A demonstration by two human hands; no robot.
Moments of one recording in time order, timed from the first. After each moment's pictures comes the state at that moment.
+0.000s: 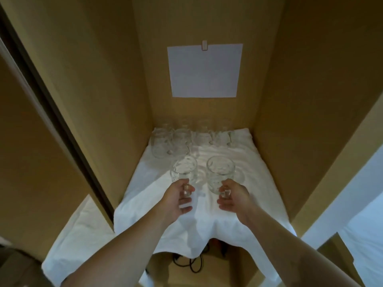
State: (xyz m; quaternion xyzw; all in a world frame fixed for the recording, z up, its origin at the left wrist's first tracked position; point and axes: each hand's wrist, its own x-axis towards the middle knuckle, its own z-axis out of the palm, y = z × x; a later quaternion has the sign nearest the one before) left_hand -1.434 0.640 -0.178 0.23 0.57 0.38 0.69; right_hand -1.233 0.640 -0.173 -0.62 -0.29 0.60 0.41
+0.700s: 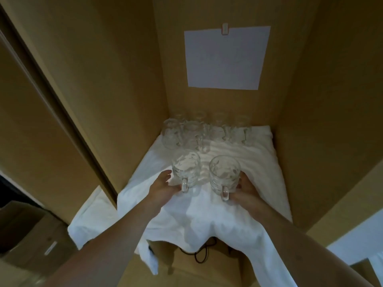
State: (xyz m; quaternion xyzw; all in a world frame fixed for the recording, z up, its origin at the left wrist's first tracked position) left_hand -1.457 0.642 -0.199 0.38 0.68 0.41 0.47; right_hand -1.187 0.695 -0.204 -0.57 -0.56 0.53 0.28
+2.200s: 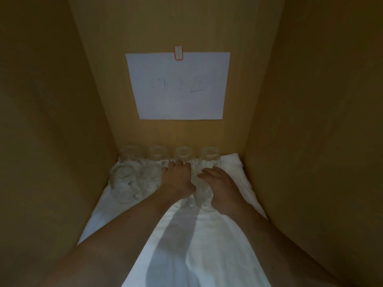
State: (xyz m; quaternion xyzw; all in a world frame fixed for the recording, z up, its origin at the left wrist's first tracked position) left_hand -1.361 0.884 -0.131 0.77 0.64 0.03 0.06; right_hand -1.197 0.840 -0.149 -0.55 -0.80 0.09 0.19
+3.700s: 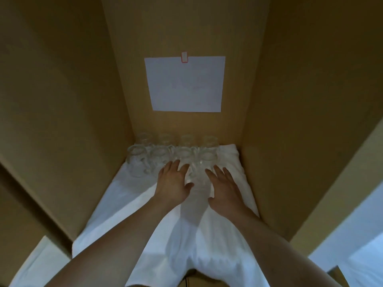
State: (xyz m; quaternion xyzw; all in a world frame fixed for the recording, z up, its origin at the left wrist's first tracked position) left_hand -1.367 0.753 -0.150 0.75 0.64 0.16 -0.02; right_hand -1.179 0.730 -0.150 -0.61 -0.77 0.11 0.14
